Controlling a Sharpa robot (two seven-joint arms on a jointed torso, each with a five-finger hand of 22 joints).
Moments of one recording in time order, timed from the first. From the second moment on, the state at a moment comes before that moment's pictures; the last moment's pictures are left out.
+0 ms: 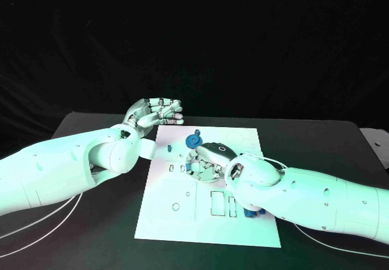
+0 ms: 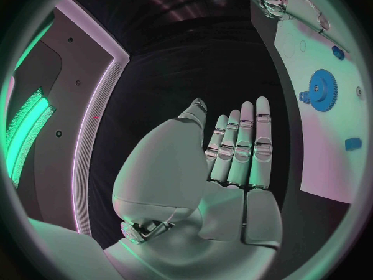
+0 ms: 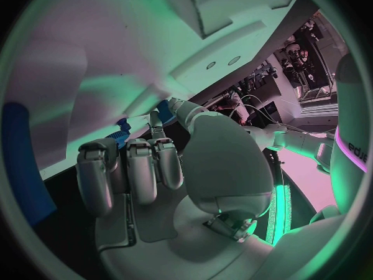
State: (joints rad) left arm 1.24 -0.90 -0.01 1.54 -0.06 -0.35 0.42; left_hand 1.50 -0.07 0.16 0.26 0.05 0.82 0.21 0.26 0.17 1.04 0.18 0.08 0.07 1.01 0.13 0.29 0.29 0.18 1.02 0.22 0.26 0.07; right arm 1.19 -0.51 -0.15 1.48 -1.53 -0.40 -0.16; right_hand 1.25 -0.16 0.46 0.13 0.20 0.92 0.15 0.20 0.45 1.47 0.06 1.49 1.31 1.46 -0.01 1.55 1.31 0.01 1.47 0.09 1.57 1.31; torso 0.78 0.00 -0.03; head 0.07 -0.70
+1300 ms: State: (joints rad) left arm 1.25 -0.92 -0.01 1.53 -0.54 -0.12 0.04; left_hand 1.23 0.03 -0.05 0.29 0.05 0.90 0.12 0.43 0.35 1.25 0.04 0.51 0.45 1.47 -0.03 1.46 1.30 0.12 1.40 0.05 1.14 0.88; right arm 1.33 -0.86 -0.13 1.66 -1.11 -0.54 0.06; right_hand 1.29 -0.14 0.33 0.18 0.16 0.89 0.17 0.15 0.42 1.46 0.09 1.45 1.31 1.46 0.02 1.54 1.31 0.01 1.46 0.13 1.56 1.31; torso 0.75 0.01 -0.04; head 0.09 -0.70
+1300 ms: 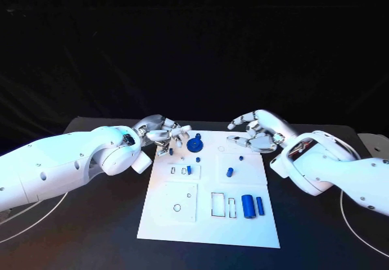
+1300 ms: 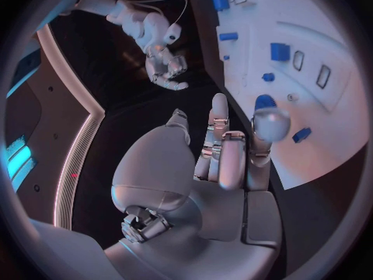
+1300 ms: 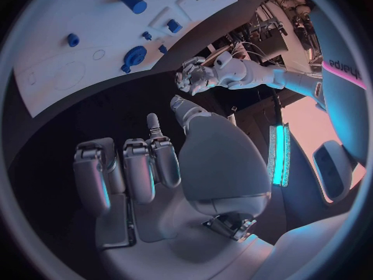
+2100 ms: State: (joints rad) left arm 1.31 -0.76 -0.05 1.46 -1.04 0.21 -0.46; left_hand 1.19 0.15 -0.23 0.29 0.05 0.82 0.10 0.67 0.55 1.19 0.01 1.06 0.93 1.47 -0.04 1.56 1.31 0.08 1.44 0.04 1.39 1.21; right arm 1.35 -0.96 -0.13 1.65 -0.88 -0.48 0.09; right_hand 1.29 -0.15 0.33 0.17 0.19 0.90 0.17 0.16 0.42 1.47 0.09 1.45 1.31 1.47 0.02 1.54 1.31 0.01 1.46 0.12 1.56 1.31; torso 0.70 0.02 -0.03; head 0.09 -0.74
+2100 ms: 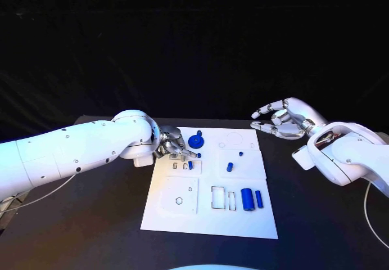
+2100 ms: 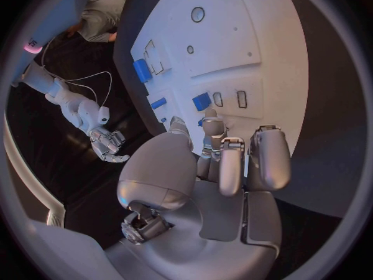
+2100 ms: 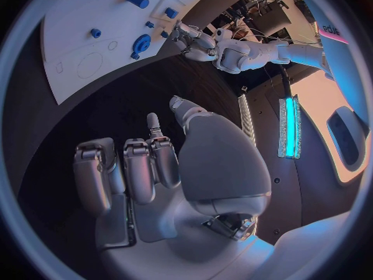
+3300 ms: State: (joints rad) left arm 1.31 -0.68 -0.07 1.41 -1.09 0.28 -0.52; left_hand 1.26 0.20 -0.28 0.29 0.05 0.81 0.09 0.69 0.60 1.19 0.01 1.08 0.94 1.47 -0.05 1.57 1.31 0.08 1.45 0.04 1.41 1.25; right arm 1.34 -0.95 -0.13 1.63 -0.88 -0.47 0.07; right_hand 1.29 -0.15 0.34 0.17 0.21 0.90 0.17 0.16 0.42 1.47 0.09 1.45 1.31 1.47 0.02 1.54 1.31 0.01 1.46 0.12 1.55 1.31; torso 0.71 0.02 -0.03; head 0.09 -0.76
